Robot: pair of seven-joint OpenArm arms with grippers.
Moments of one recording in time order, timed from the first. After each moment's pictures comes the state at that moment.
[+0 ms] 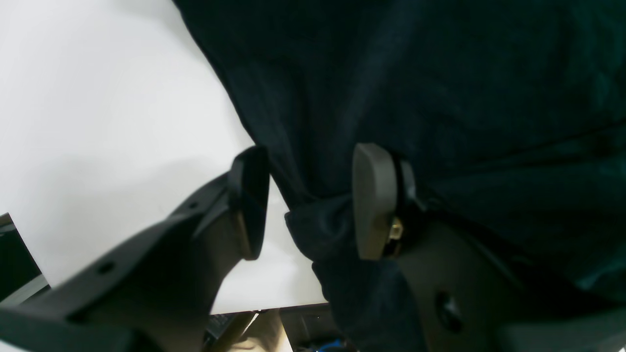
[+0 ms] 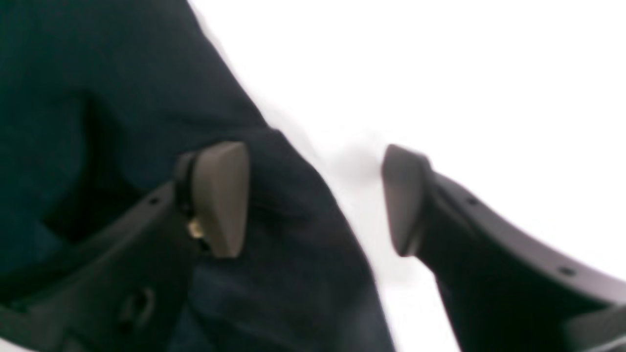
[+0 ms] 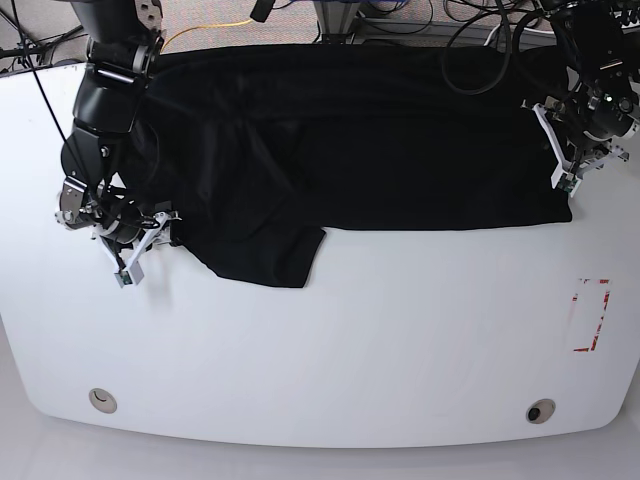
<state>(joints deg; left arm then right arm) 13.7 -16.1 -29.9 108.6 -13.2 -42.8 70.1 16.8 16.8 19.0 61.4 15.6 40.6 -50.4</state>
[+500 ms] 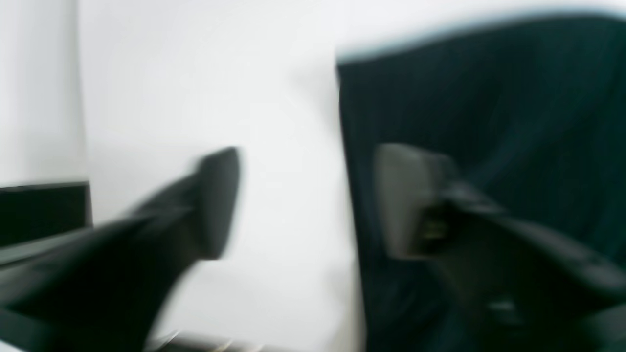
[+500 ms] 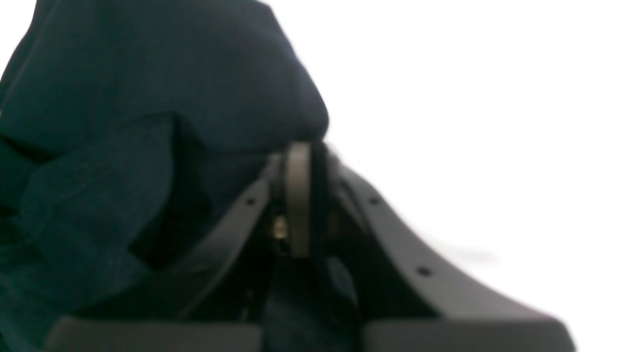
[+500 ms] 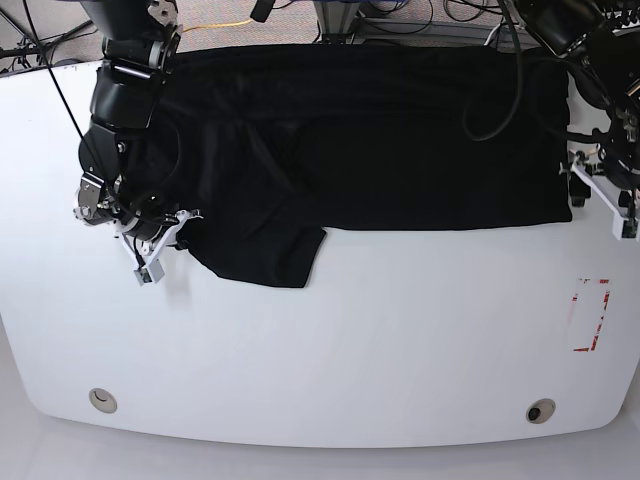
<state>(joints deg) -0.4 -12.7 -43.1 107.4 -13.8 -39.1 70.3 15.8 13.5 19.0 61.6 17.1 40.7 -49.1</state>
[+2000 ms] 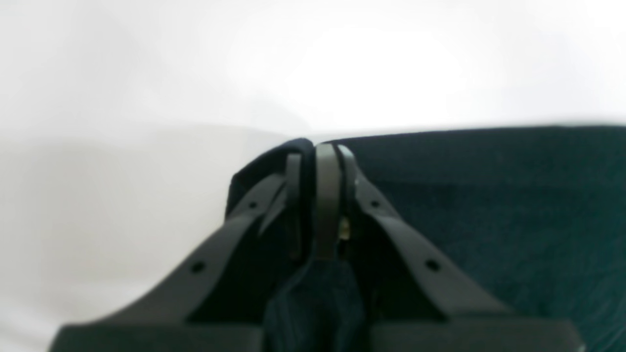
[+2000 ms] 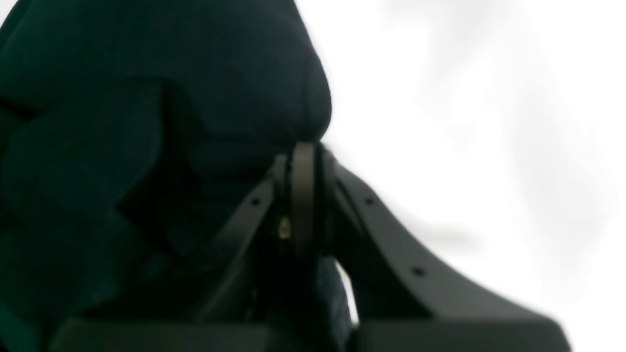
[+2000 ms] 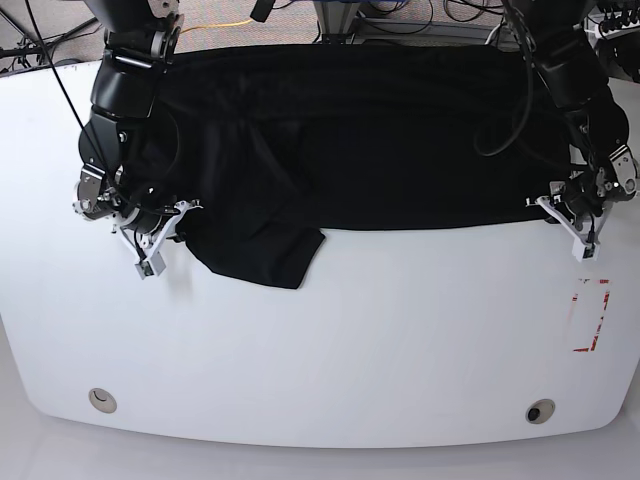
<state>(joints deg) -10.6 -17.7 -28.8 72.5 -12.8 -30.9 56.5 13.2 13.3 18.9 67.4 16.2 41.0 -51.2</state>
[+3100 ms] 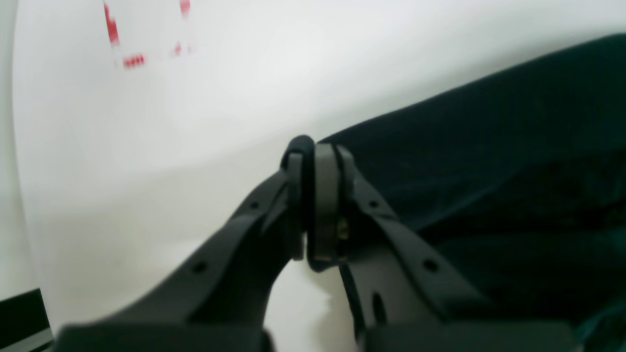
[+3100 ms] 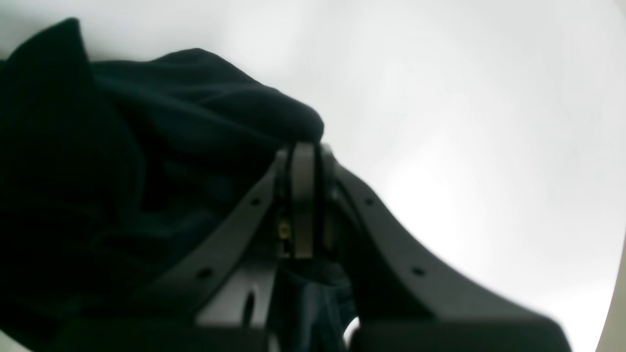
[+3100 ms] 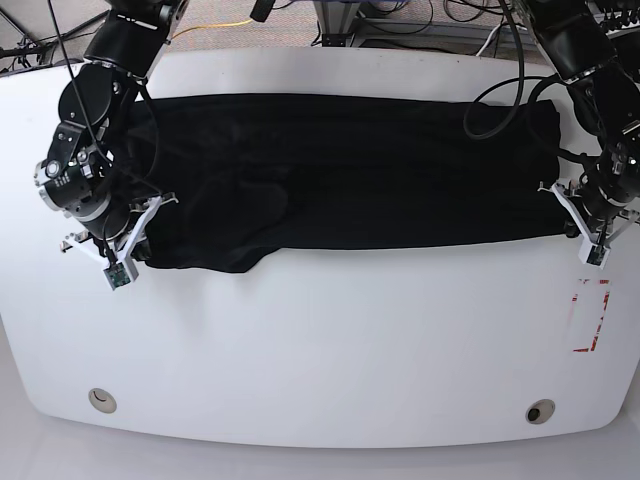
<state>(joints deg) -3.3 -18.1 -31.5 95.5 -13.4 -42.9 60.1 4.4 11.7 24.0 107.3 16.9 41.1 -68.1</state>
